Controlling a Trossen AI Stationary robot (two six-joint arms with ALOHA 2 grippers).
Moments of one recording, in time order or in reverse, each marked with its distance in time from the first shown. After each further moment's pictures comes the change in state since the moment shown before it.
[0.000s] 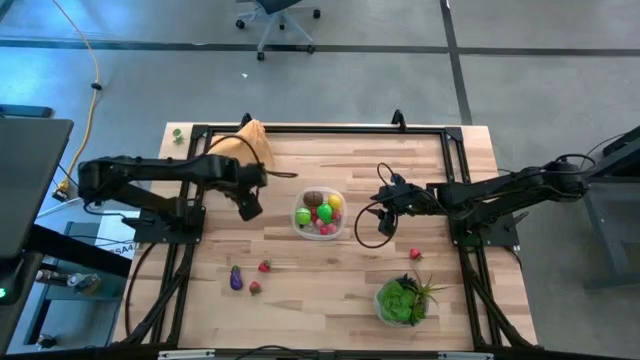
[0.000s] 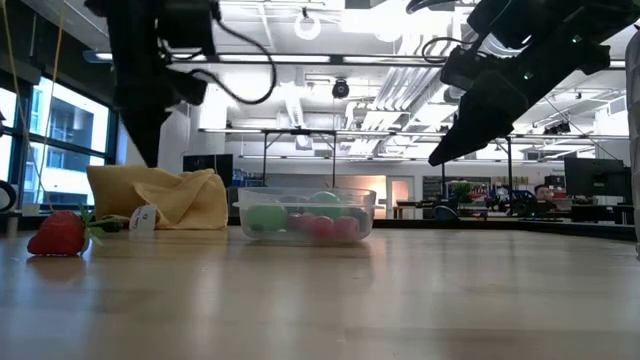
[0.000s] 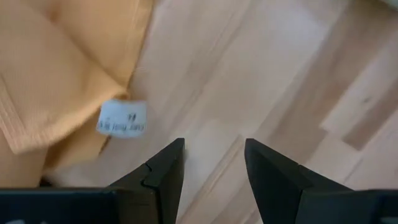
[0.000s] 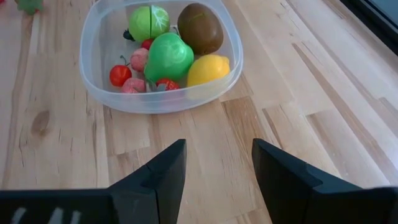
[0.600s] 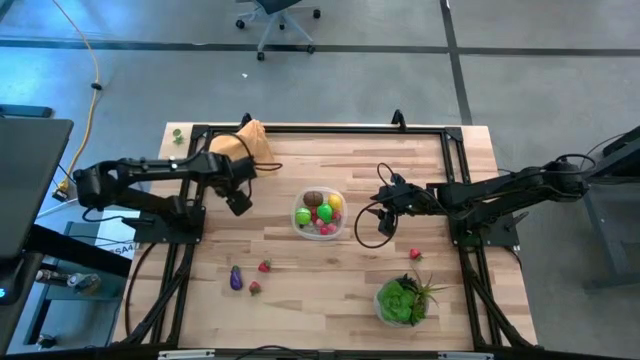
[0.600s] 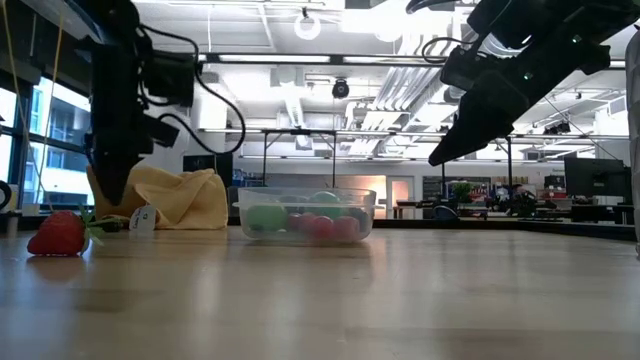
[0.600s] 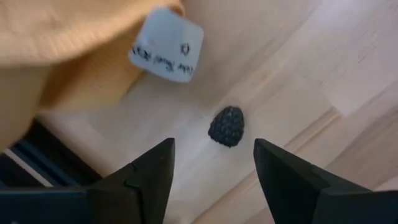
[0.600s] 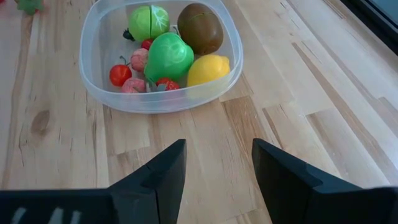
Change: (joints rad) left arm 0.223 -0.022 -0.204 0.057 0.023 0.021; right arm 0.000 0.000 0.000 -0.001 0.000 0.000
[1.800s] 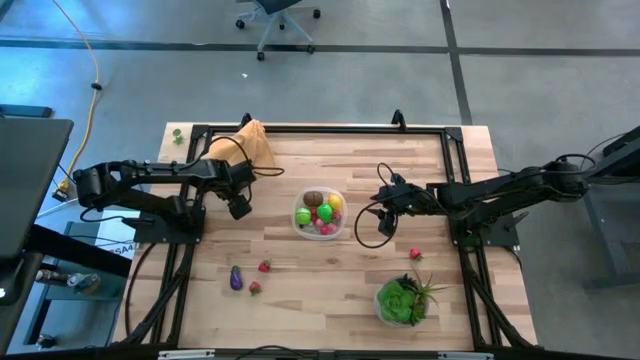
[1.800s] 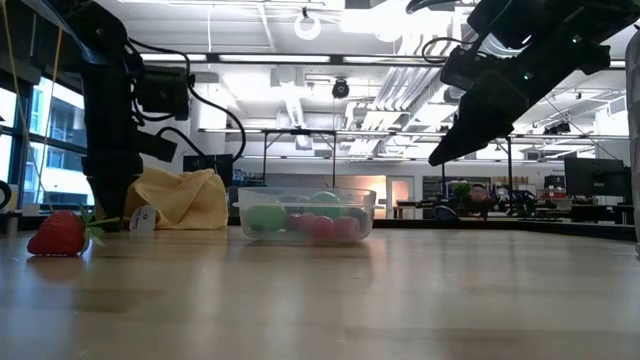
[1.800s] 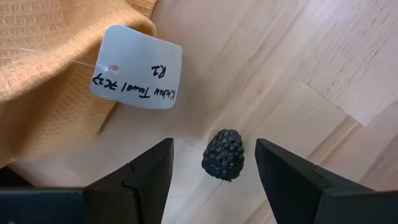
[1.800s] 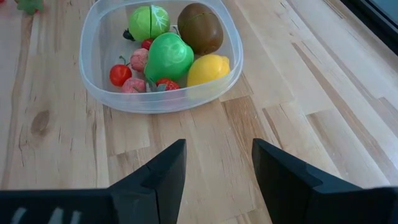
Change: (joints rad) left arm 0.005 0.000 -0.122 0.203 0.002 0.146; right arm 0.000 0.000 0.000 0.000 0.000 0.000
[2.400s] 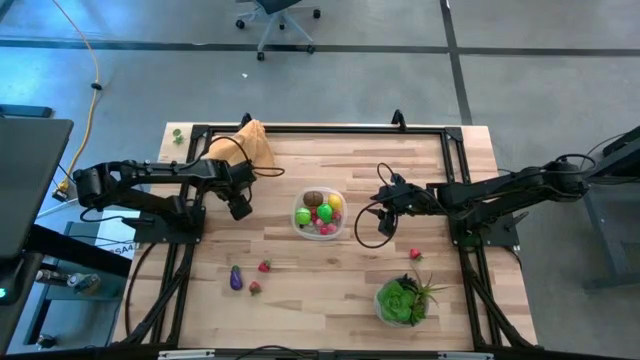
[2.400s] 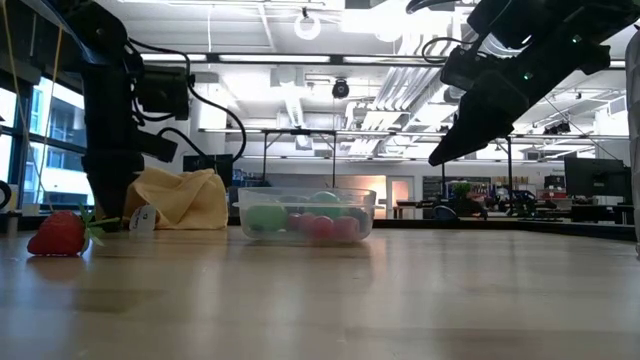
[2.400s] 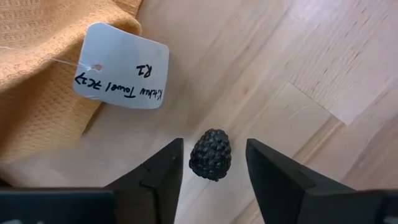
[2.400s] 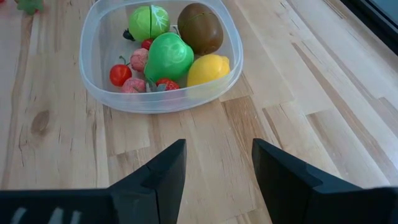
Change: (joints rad) left arm 0.000 0.000 0.000 0.004 0.038 -0.011; right arm 0.000 0.000 0.000 0.000 0.000 0.000
